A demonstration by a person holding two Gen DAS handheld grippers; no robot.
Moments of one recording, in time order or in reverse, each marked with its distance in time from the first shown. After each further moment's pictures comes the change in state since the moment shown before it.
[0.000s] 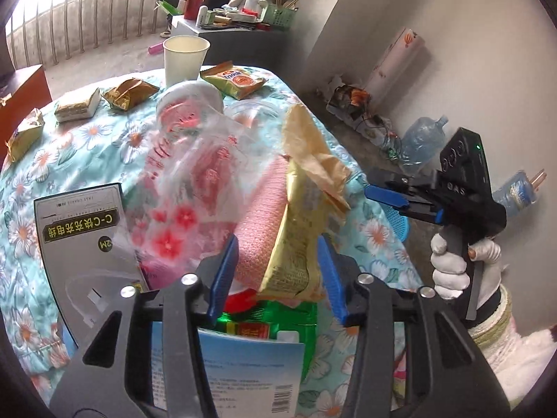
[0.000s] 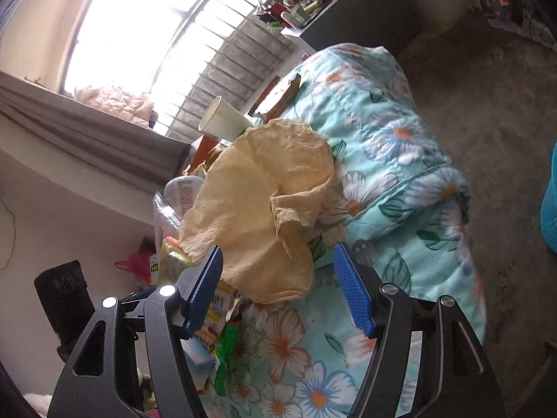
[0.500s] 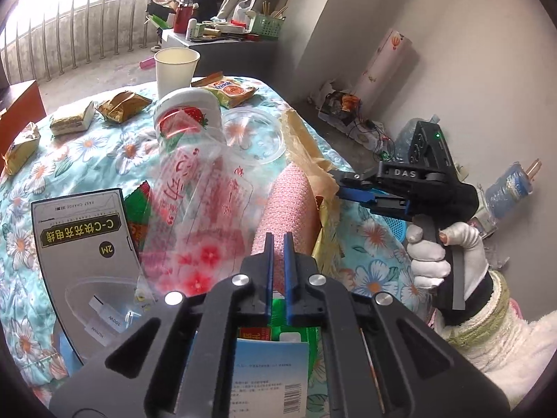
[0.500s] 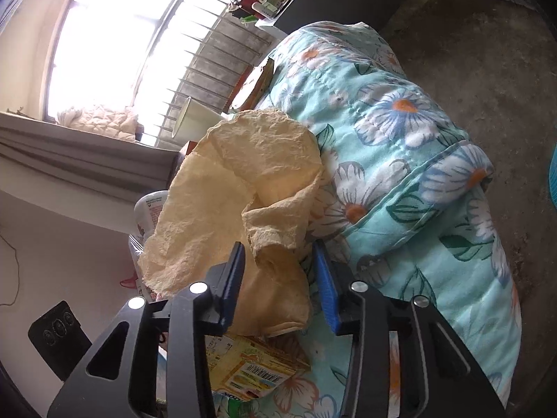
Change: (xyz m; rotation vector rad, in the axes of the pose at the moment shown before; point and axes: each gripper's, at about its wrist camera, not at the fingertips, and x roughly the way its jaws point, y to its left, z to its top) left arm -0.001 0.003 -0.007 0.040 -0.046 -0.040; right arm 0.031 -0.002 0.004 0.094 0.003 -0.002
